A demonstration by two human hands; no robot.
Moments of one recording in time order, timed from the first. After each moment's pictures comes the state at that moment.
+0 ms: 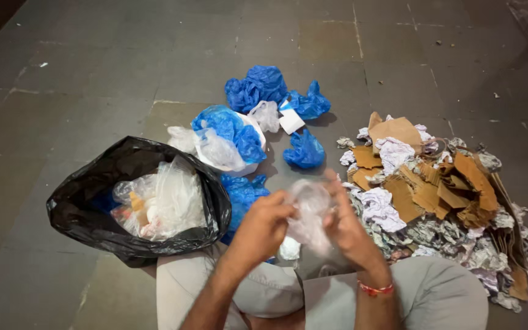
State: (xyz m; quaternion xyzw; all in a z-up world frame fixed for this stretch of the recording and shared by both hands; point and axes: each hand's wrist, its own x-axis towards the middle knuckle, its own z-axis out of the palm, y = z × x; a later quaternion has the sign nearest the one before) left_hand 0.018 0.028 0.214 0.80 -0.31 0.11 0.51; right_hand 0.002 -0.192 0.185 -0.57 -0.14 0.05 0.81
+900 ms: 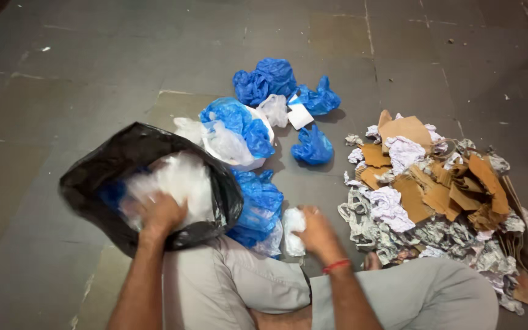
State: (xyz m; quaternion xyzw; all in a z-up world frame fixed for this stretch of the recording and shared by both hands) left_hand 0.090 0.254 0.047 0.99 0.10 -0.01 0.00; right_hand 0.035 -0.138 0.072 -0.96 0.00 0.10 0.27
